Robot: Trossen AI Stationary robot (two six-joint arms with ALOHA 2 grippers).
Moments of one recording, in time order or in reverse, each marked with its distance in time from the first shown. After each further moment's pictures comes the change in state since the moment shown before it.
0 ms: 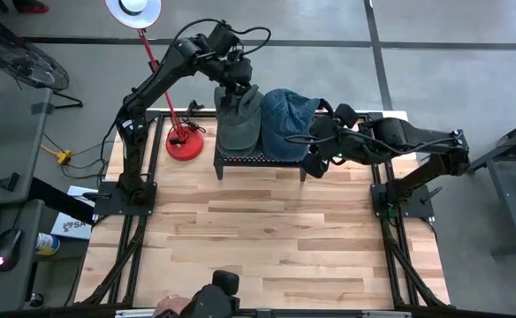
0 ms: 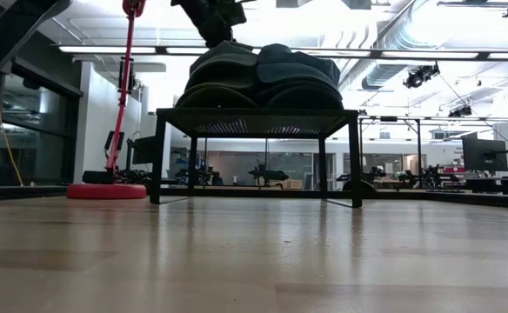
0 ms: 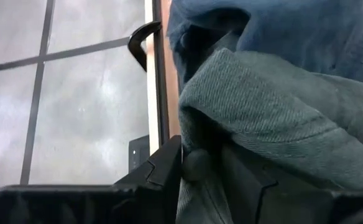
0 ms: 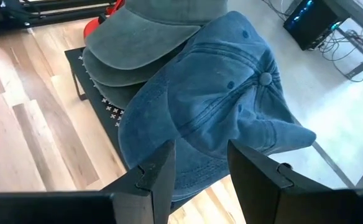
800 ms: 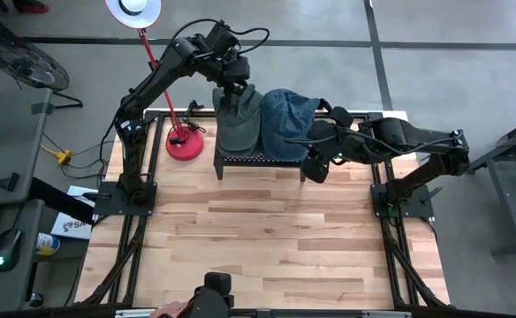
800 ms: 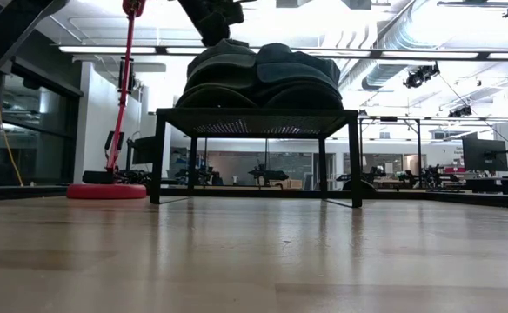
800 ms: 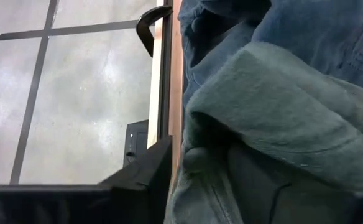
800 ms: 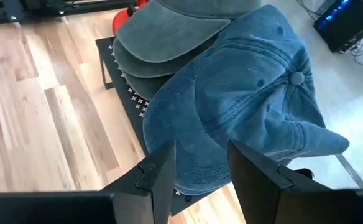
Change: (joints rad) left arm -0.005 -0.016 0.003 -0.034 -0.067 -0.106; right arm 0.000 0.000 0.000 0.015 -0.107 -0.053
